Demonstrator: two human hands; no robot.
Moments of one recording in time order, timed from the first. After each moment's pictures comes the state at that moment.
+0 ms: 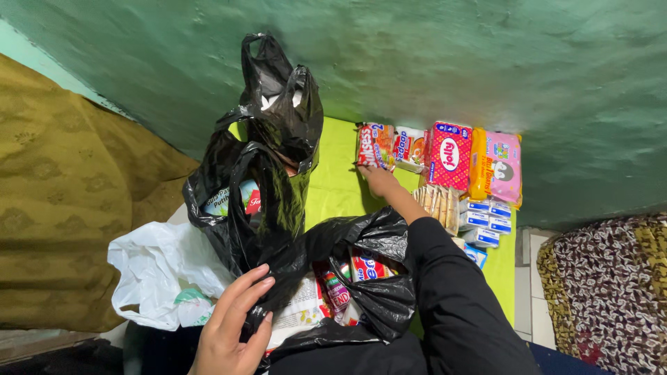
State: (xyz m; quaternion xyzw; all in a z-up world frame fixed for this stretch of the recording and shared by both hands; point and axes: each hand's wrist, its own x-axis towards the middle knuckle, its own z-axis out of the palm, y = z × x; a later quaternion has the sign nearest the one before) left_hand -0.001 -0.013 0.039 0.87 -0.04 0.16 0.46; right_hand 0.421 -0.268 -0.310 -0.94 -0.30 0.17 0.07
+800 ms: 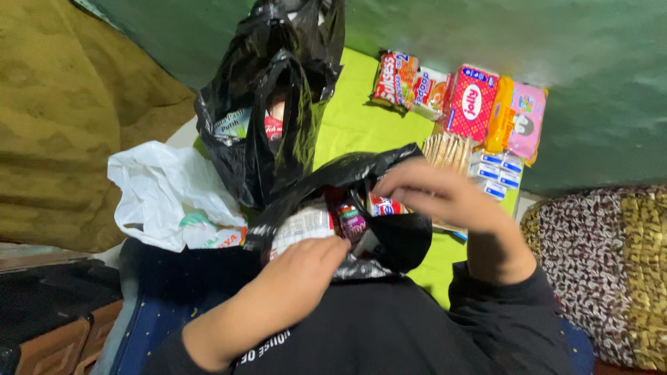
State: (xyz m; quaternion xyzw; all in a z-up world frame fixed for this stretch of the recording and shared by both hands) left_hand -0.001 -0.050 0.053 0.90 -0.21 0.03 0.38; right_hand 0.187 -0.296 0.075 -0.71 -0.50 0.21 0.45
